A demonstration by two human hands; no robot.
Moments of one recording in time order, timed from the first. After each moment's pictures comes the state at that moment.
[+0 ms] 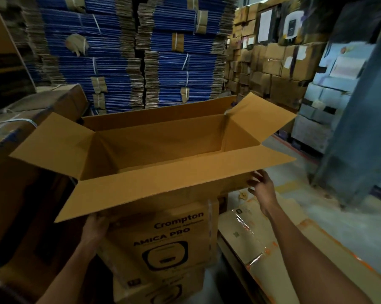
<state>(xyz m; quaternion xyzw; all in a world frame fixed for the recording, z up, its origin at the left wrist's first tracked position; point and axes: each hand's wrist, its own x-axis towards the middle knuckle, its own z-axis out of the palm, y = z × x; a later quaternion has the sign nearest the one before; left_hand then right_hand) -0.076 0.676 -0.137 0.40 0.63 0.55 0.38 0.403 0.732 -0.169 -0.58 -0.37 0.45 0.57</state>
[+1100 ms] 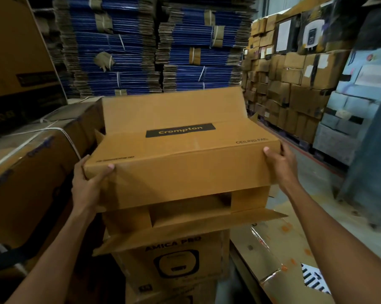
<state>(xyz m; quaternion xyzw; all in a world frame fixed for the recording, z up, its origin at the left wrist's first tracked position) -0.048 0.643 -0.058 0.39 0.63 0.64 0.20 0.415 0.768 -0.086 -0.54 -0.49 0.29 0.62</state>
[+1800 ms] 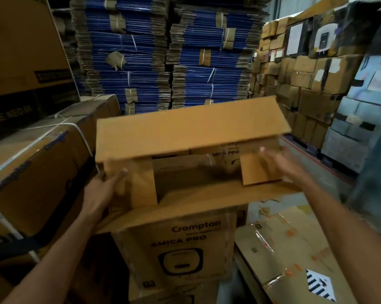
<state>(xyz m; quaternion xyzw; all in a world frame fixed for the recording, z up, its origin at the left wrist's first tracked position) -0.041 0.622 -0.051 0.38 0.75 0.48 0.25 0.417 0.771 -0.056 -0.68 -0.55 0.33 0.36</state>
